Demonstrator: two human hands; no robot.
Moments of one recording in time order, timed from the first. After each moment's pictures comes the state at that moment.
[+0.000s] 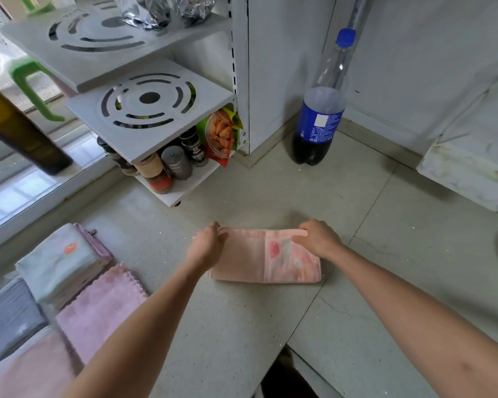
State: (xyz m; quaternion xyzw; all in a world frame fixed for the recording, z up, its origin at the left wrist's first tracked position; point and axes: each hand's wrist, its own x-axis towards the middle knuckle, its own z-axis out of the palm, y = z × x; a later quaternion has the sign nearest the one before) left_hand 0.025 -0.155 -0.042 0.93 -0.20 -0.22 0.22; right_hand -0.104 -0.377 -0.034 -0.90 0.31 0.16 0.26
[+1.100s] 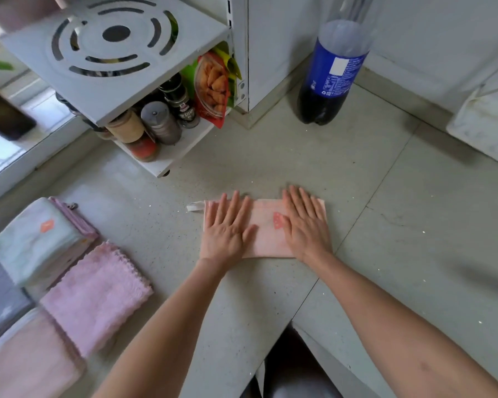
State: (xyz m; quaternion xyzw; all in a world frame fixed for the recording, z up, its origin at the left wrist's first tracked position) left_hand -0.009 -0.157 -0.107 0.91 -0.40 -0.11 0.04; right_hand -0.116 -0.331 -0.109 -0.97 0.21 0.04 0.07
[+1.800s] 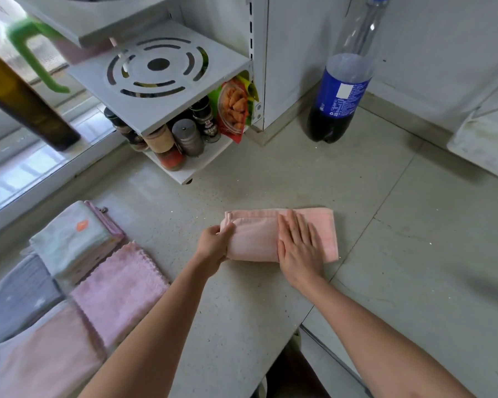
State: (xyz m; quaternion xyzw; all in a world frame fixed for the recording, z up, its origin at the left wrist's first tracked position) left_hand -0.002 -0.129 -0.056 0.73 0.10 -0.38 0.56; right_hand -0.128 -0.274 -0.107 -0.97 0.23 0.06 0.08
